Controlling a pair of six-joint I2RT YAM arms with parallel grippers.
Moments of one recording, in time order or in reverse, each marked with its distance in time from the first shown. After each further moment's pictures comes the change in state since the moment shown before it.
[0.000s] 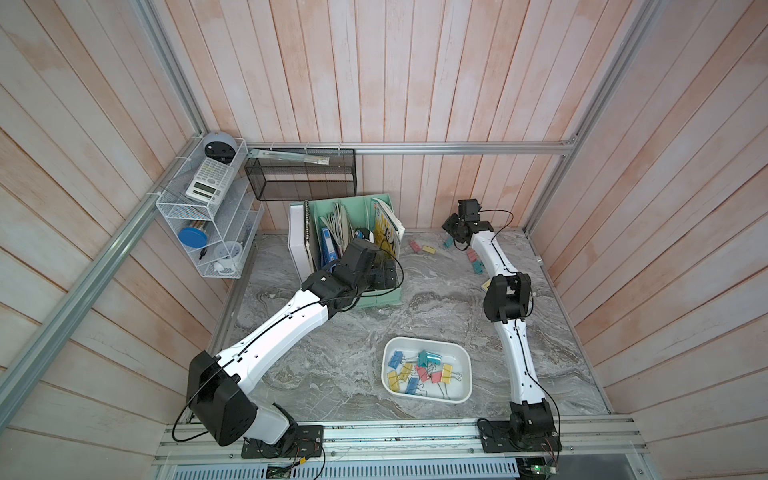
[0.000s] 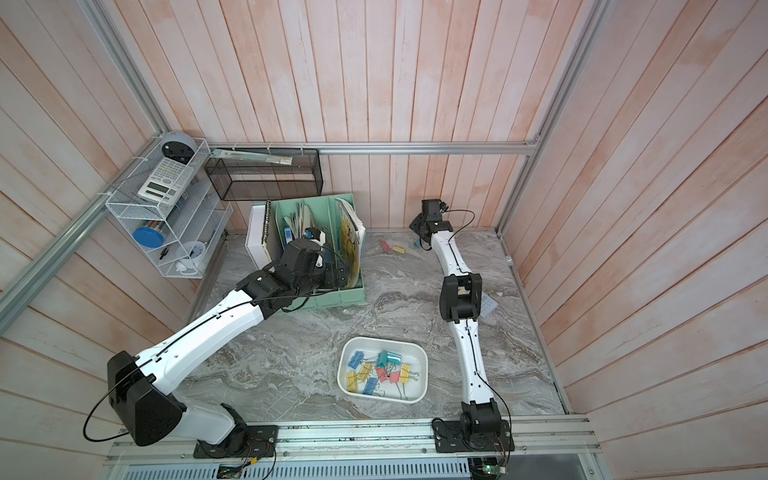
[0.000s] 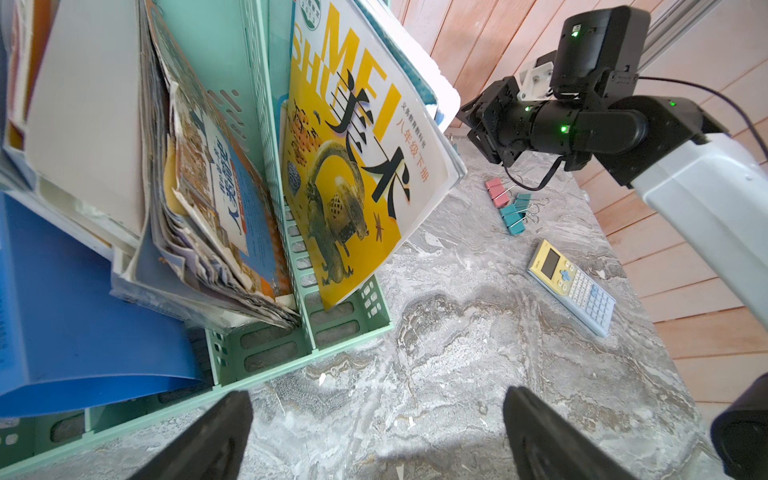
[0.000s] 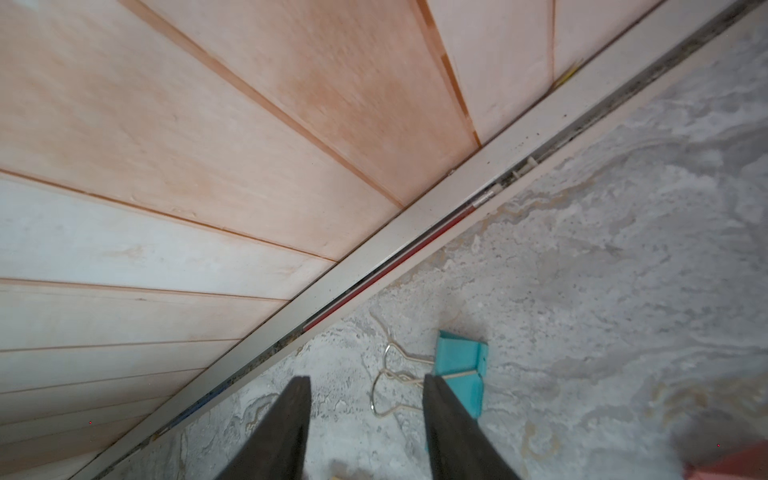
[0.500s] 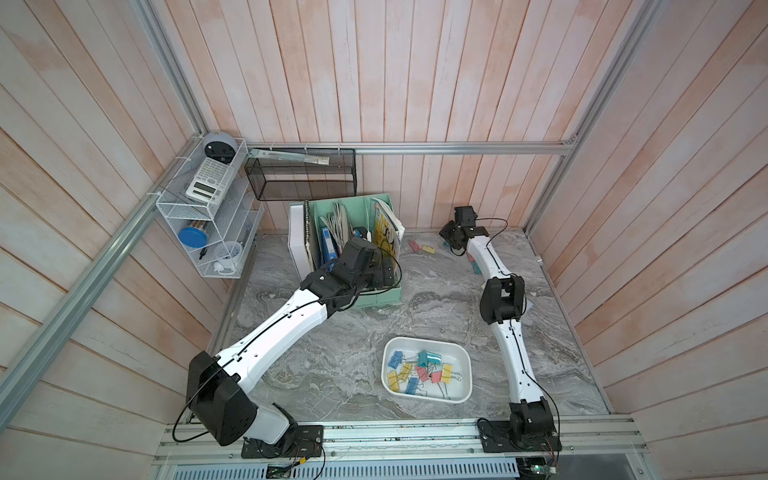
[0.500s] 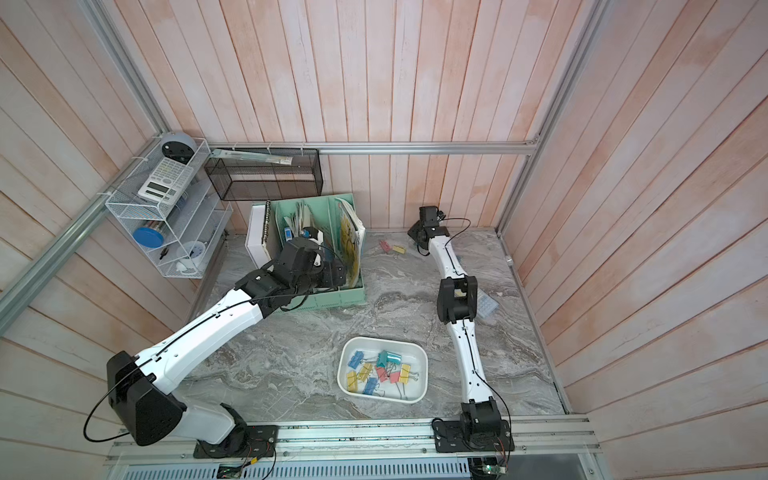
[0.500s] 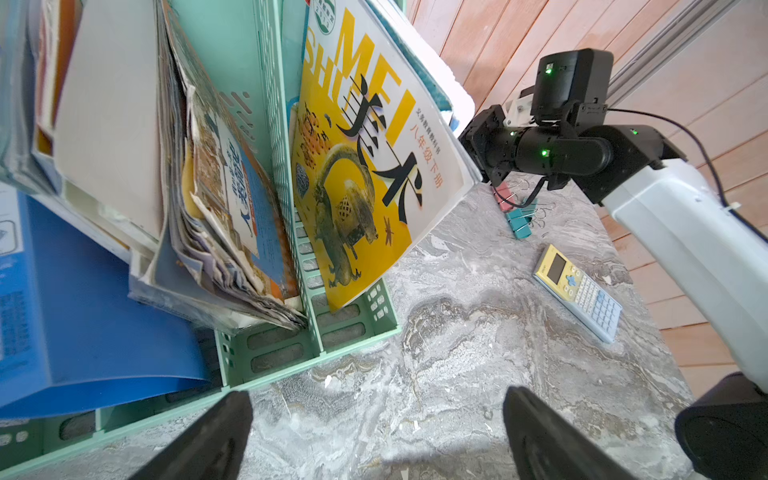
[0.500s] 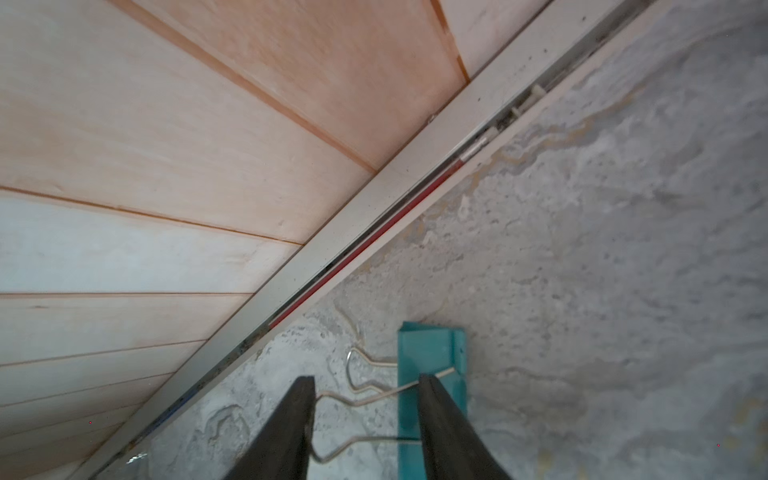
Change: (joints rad) left arm 0.014 0.000 -0.002 0.000 0.002 0.000; right arm 0.002 0.089 0.061 -0.048 -0.020 0.060
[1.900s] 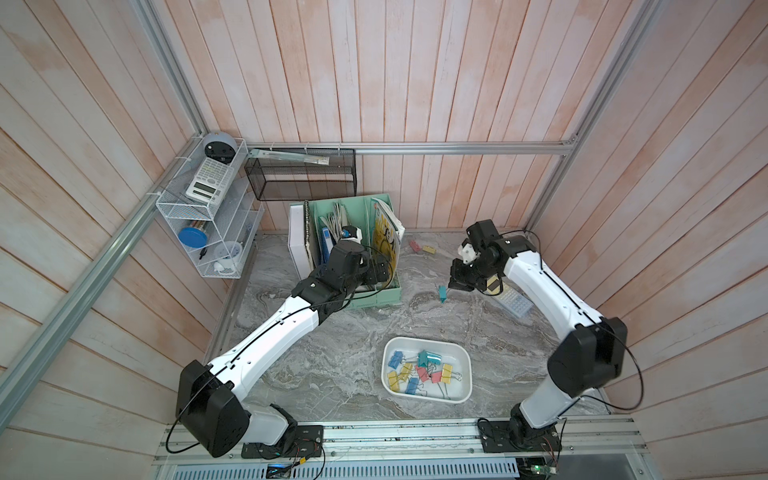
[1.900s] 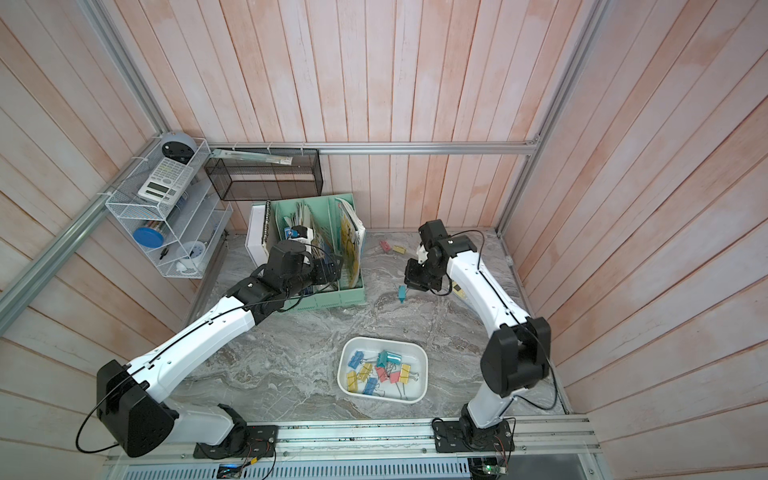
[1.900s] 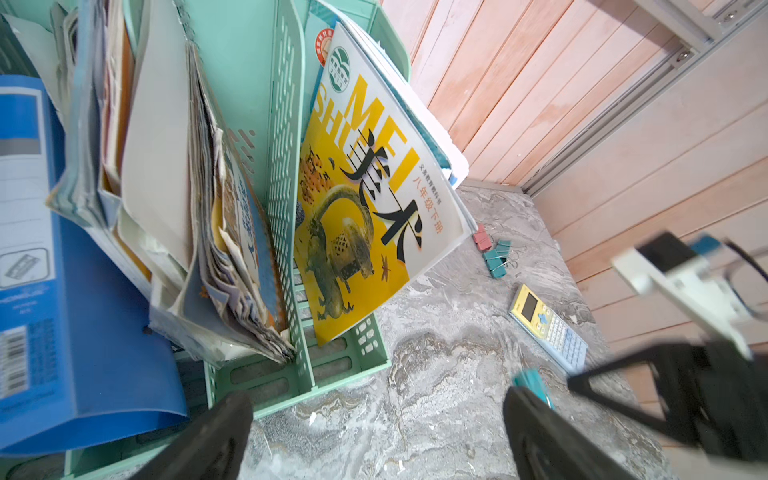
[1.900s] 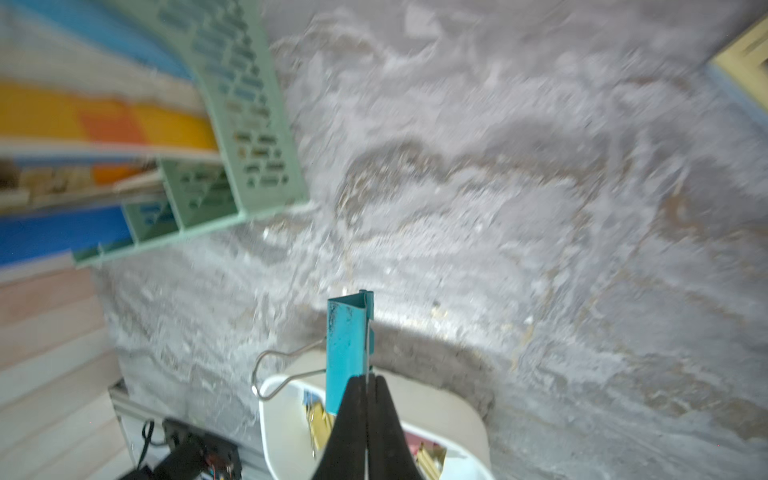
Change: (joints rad) left arm 0.060 -0.066 -0.124 0.198 0.050 -0.024; right arm 0.219 -1.273 -1.267 -0.450 -0.262 -0.364
